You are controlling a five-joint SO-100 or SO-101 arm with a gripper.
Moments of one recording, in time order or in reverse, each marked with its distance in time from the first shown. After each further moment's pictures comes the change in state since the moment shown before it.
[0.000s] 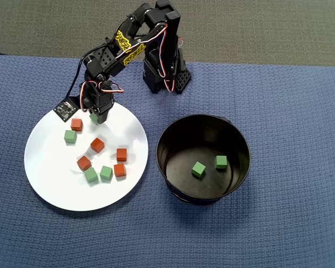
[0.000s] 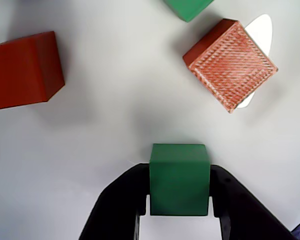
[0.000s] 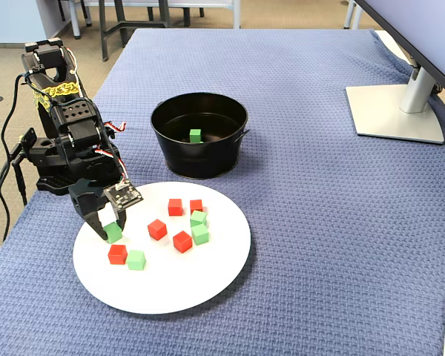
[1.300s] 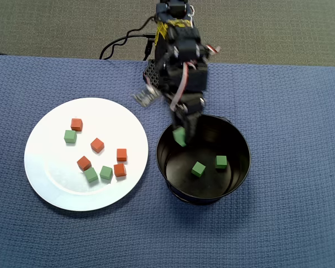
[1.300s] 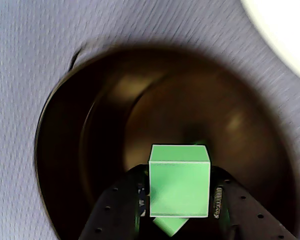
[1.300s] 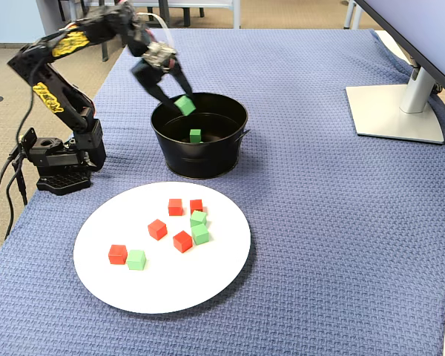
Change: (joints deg) arm -64.7 21.2 -23.5 24.5 75.5
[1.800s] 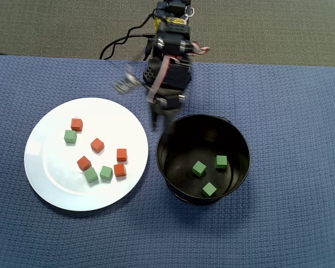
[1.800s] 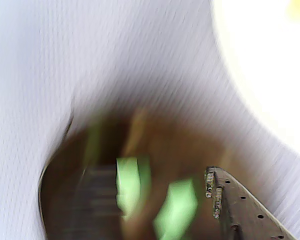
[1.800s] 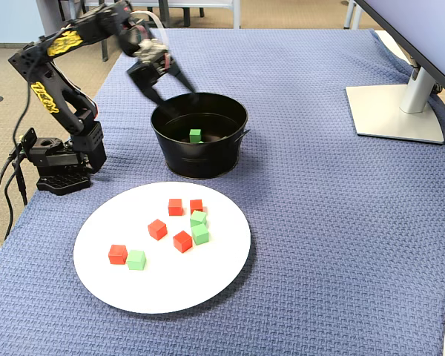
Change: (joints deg) arm 20.2 5.4 -1.2 1.6 -13.6
